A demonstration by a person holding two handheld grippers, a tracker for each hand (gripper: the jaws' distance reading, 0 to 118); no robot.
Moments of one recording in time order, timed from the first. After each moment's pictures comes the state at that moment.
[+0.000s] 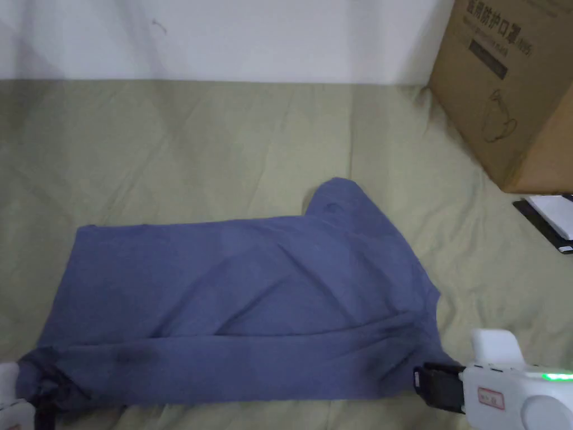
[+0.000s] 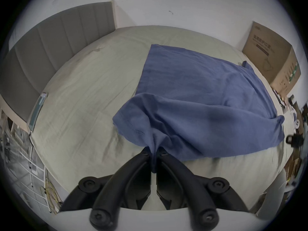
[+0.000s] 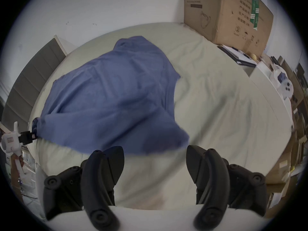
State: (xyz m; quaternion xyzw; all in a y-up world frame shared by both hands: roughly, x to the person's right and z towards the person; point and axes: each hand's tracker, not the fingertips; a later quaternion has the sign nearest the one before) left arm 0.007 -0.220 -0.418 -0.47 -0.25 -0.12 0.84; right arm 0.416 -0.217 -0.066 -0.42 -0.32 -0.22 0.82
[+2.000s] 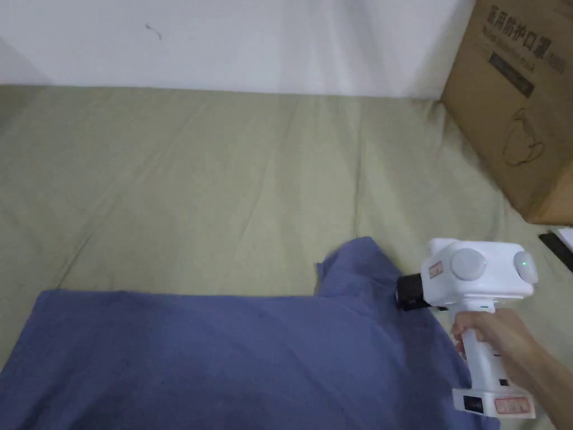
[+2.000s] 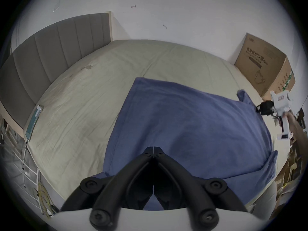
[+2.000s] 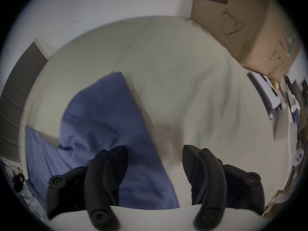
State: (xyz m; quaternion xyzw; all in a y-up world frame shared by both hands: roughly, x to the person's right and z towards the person) left arm 0.041 -0.205 -0.432 -0.43 -0.27 -0.09 0.86; right arm 0.611 -0.247 -0.255 -0.50 -0.31 -0.22 0.78
